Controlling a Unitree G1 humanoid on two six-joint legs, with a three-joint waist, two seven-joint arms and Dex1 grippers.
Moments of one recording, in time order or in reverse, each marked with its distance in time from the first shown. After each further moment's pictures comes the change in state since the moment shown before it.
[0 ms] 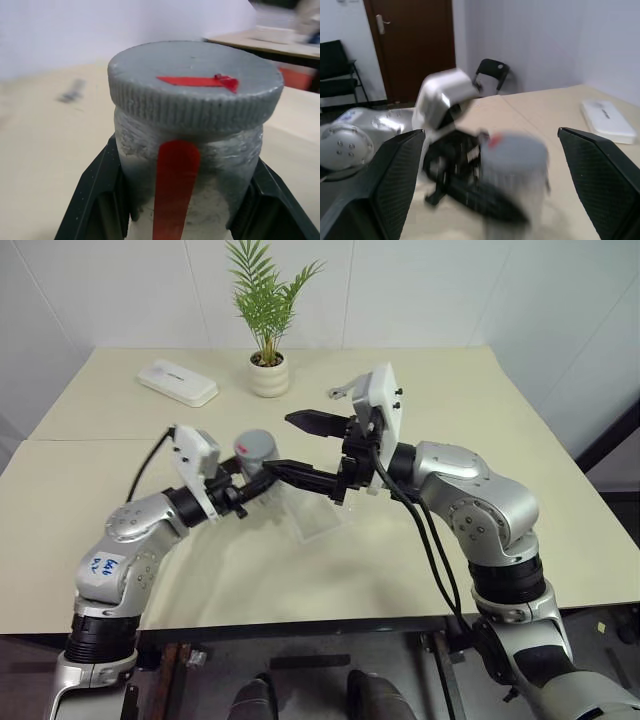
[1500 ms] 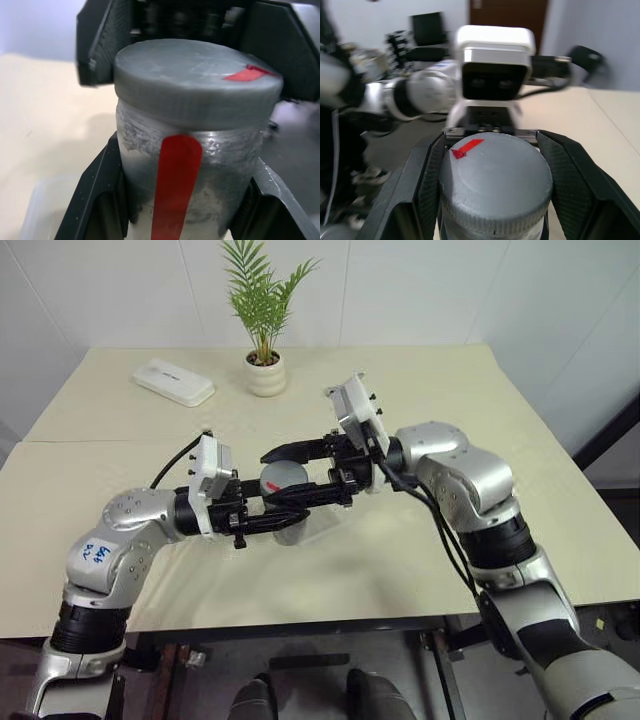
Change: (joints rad) left arm -0.084 0.109 -0.029 0.034 -0.087 -0.015 -0.492; right arm -0.179 -0.074 0.108 0.316 -0.046 -0.183 0.570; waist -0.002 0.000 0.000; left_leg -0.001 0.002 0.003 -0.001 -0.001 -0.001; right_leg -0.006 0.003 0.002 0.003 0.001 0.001
